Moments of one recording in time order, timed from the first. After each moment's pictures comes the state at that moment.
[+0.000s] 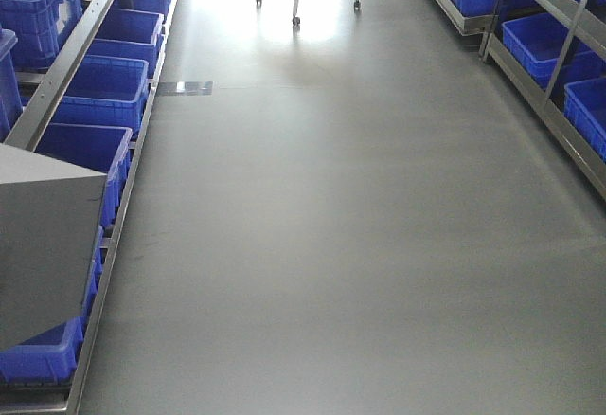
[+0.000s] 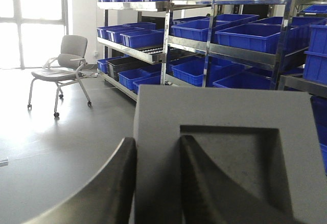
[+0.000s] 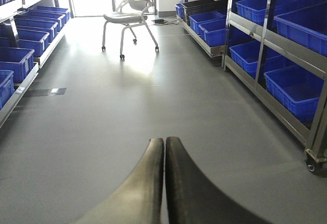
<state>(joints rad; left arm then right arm) -0.37 0.31 -0.56 -0.20 0.30 0.03 -0.09 -0.02 0.03 0.01 0.22 0.01</state>
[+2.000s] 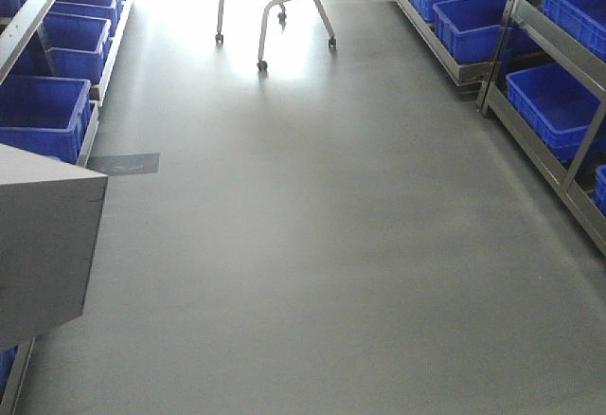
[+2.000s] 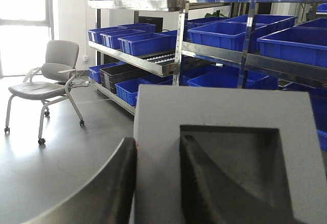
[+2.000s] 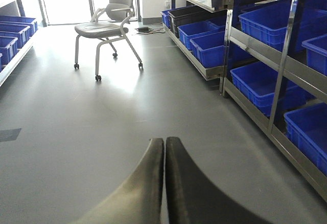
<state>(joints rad) -0.37 0.31 -0.56 -0.20 0.30 0.03 -0.09 -0.02 0.03 0.01 0.22 0.01</state>
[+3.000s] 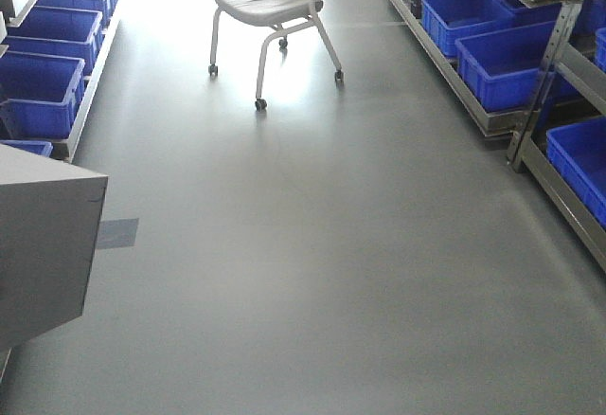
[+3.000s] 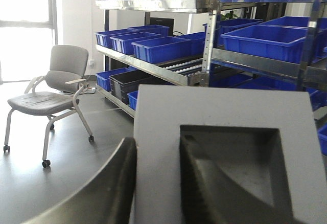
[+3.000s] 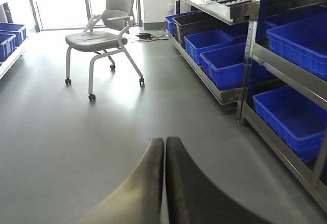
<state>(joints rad) -0.37 0.31 -0.56 -0.20 0.30 0.03 -0.09 -0.02 0.03 0.01 0.22 0.01</state>
